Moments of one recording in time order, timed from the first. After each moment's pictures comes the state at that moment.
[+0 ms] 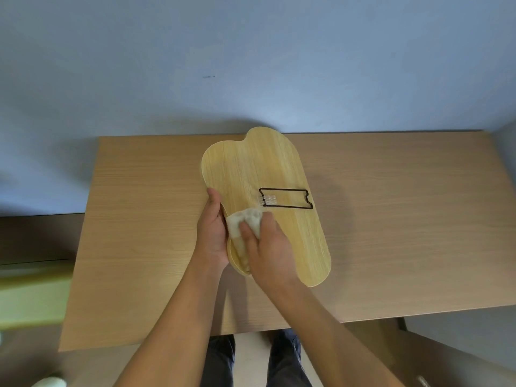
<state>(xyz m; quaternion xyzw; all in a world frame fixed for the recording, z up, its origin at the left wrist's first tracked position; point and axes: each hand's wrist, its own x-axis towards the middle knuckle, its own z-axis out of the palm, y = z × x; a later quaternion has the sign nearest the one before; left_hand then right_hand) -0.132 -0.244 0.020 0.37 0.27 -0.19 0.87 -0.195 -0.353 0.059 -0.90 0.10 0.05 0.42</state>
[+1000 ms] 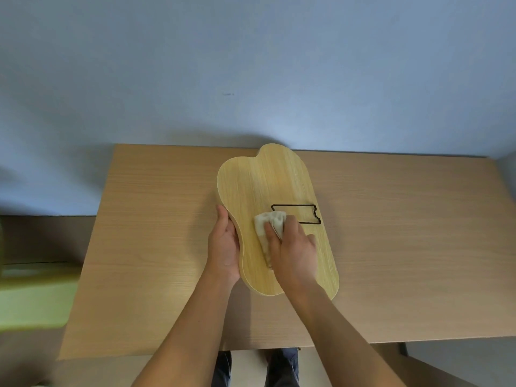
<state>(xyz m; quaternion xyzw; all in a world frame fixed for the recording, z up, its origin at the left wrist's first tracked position) -0.135 -0.244 0.021 0.35 0.27 -0.20 0.88 -0.171 -0.372 0.044 -0.96 0.12 -0.04 0.27</state>
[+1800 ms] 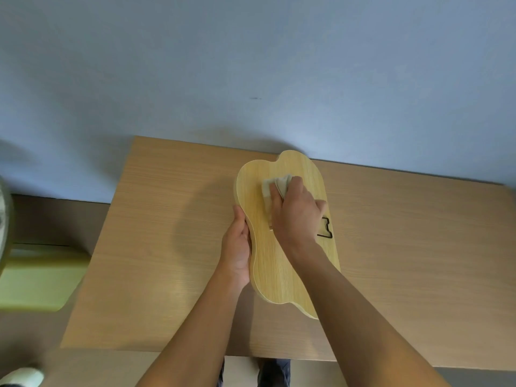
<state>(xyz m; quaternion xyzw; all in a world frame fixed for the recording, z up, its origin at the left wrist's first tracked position) -0.132 -0.240 0.017 0.38 0.29 -0.19 0.86 -0.084 -0.347 0.067 -0.97 0.10 -0.10 0.22</state>
